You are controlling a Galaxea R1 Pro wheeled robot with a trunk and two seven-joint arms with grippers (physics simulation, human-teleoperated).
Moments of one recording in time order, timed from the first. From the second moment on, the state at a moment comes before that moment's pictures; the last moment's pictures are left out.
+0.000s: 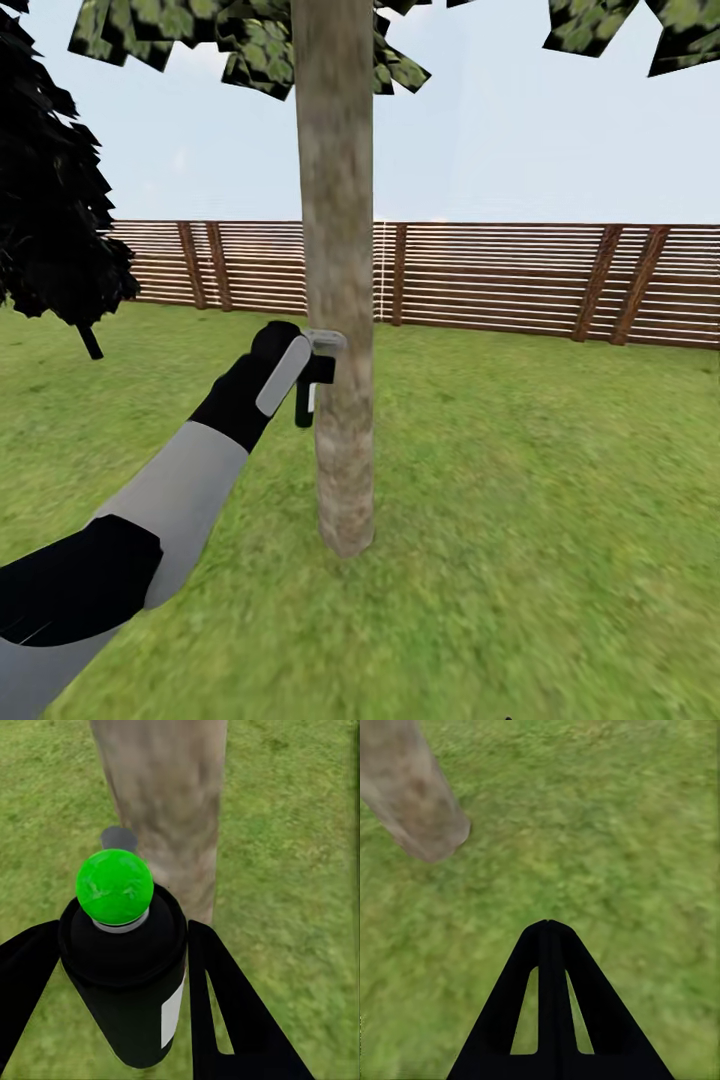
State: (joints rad) left arm -1.24 -0.14 -0.35 -0.89 0.54 1.05 0.46; right arm -0.04 -0.01 0.11 -0.62 -0.35 -0.43 -0.06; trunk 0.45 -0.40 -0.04
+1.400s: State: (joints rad) left arm -1.02 -0.13 -0.42 -0.93 0.53 0.94 0.42; right arm -0.04 0.00 0.11 -0.60 -0.35 -0.43 -0.06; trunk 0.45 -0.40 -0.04
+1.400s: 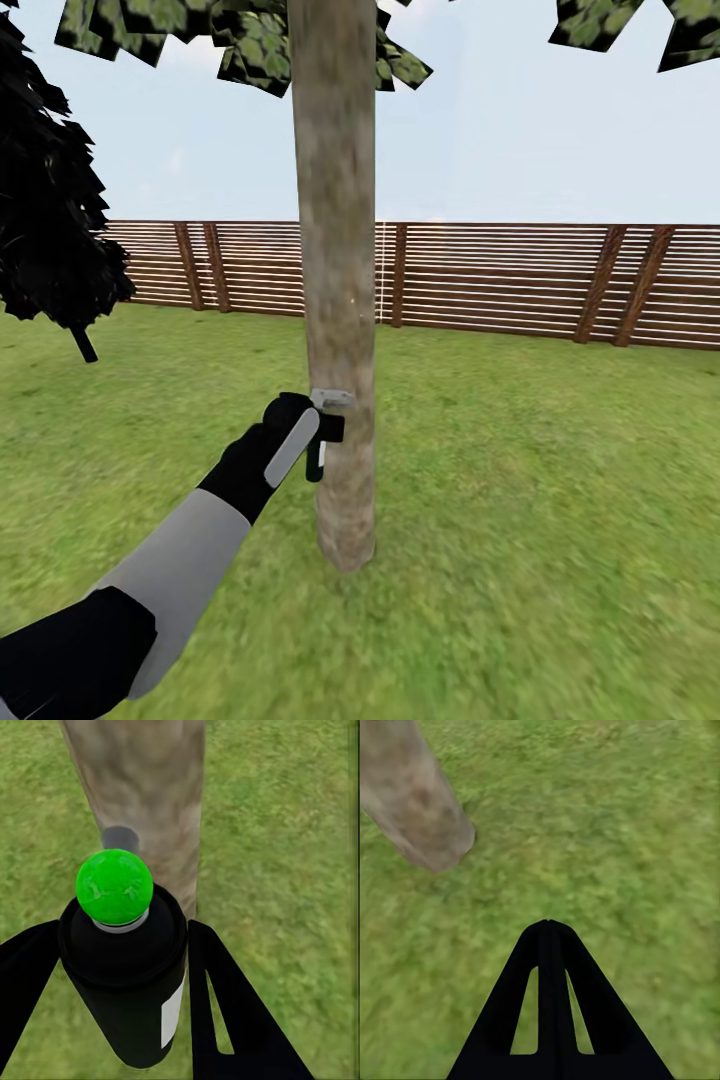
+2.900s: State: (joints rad) left arm -0.78 -0.13 -0.42 -0.90 0.53 0.77 0.38; right arm -0.04 0.00 0.11 -0.61 -0.35 -0.43 -0.06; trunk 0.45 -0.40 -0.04
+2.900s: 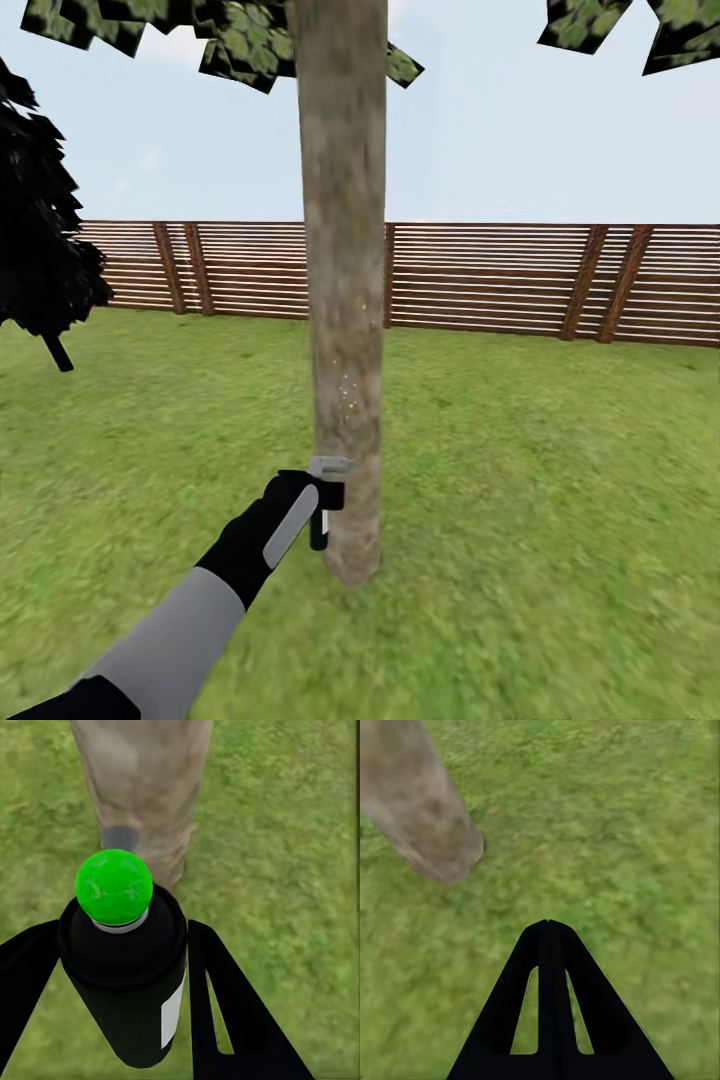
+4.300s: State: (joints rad) left arm -0.75 -0.11 -0.42 -0.84 0.53 0.69 0.30; right arm -0.04 0.00 0.11 -0.60 -0.35 -0.43 -0.06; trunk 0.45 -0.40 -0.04
